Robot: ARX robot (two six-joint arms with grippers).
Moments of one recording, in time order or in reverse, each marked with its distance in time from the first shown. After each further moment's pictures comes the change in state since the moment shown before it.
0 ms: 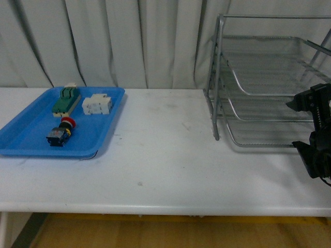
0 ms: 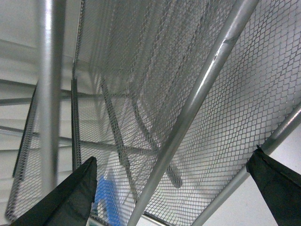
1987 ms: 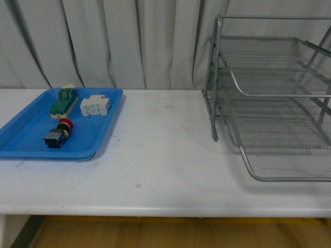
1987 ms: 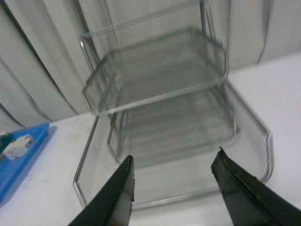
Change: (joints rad) left arm 0.002 0.000 0.000 -0.001 0.000 0.000; right arm -0.014 -0.900 -0.859 0.245 0.071 -0.968
